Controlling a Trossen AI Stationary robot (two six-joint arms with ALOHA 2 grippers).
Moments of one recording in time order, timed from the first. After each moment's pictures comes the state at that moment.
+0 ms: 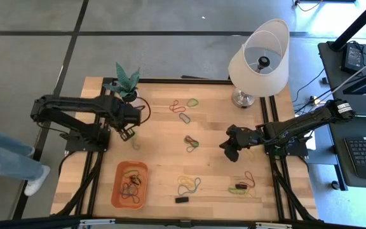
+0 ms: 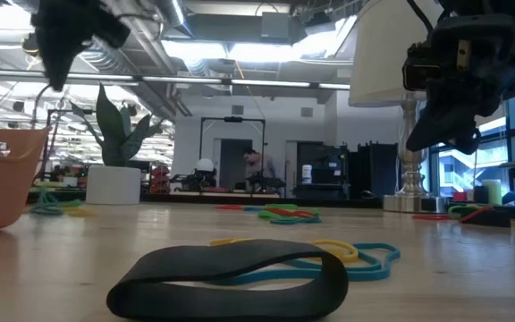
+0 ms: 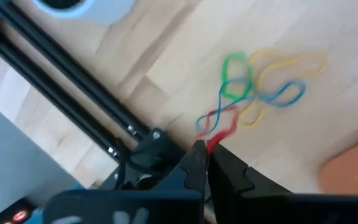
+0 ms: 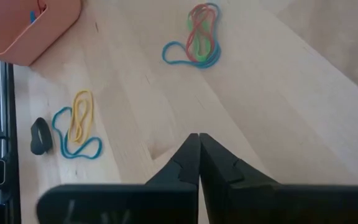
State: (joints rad) left arm 0.03 1.22 1.15 -1.57 -0.19 -0.74; right arm 0.23 1.06 0.46 -0.14 0.15 0.82
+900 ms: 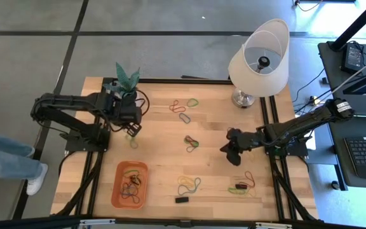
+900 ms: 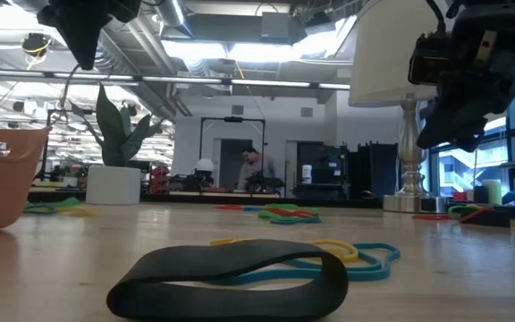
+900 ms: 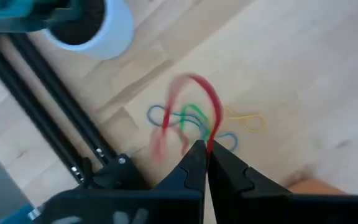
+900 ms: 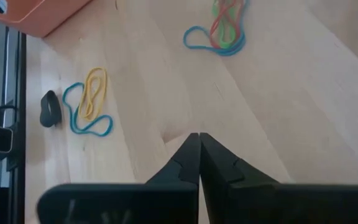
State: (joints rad) left arm -0.04 1.22 1.28 -1.52 -0.26 -0.96; right arm 0.28 1.06 0.46 -0.14 0.14 0.76
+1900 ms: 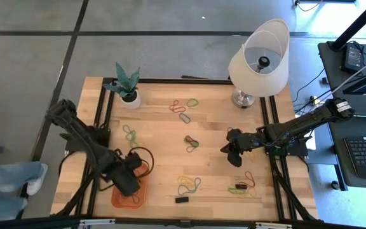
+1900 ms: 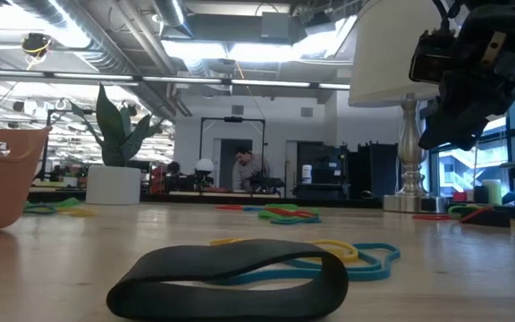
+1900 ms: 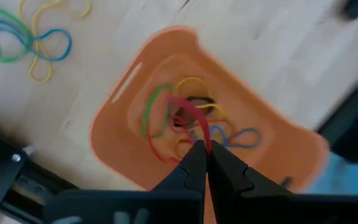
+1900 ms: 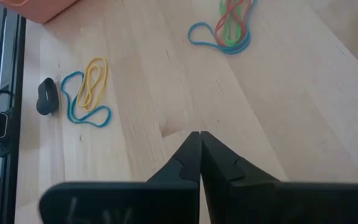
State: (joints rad) left arm -0.72 1.54 1.36 -1.28 -0.11 -1.38; right arm 0.29 1.06 0.46 -0.14 0.14 0.69
